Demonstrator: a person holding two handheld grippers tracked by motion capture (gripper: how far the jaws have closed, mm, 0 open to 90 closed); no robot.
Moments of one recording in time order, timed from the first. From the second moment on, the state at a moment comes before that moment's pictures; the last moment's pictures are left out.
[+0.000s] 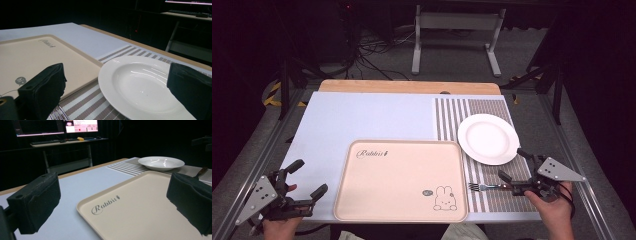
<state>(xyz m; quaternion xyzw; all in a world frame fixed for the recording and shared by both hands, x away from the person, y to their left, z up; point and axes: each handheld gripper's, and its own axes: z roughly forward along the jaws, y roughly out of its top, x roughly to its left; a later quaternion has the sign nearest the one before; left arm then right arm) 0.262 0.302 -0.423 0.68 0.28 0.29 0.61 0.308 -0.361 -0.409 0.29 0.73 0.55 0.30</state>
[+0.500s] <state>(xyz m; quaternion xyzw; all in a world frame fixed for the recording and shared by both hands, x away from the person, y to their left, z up) 0.262 0.303 -0.423 0.68 0.28 0.29 0.61 0.308 -0.358 -0.408 0.28 0.74 0.54 0.29</state>
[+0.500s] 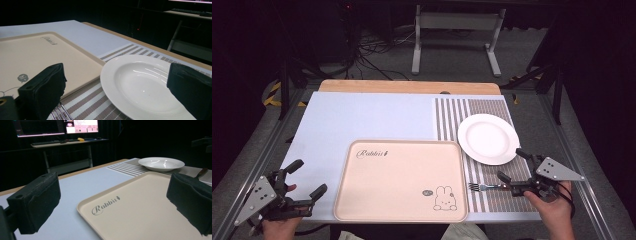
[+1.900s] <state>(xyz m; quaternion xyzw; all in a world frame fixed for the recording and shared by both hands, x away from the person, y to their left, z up) 0.262 0.304 -0.423 0.67 0.29 0.29 0.62 0.343 -0.345 -0.341 0.23 0.87 0.38 0.23</state>
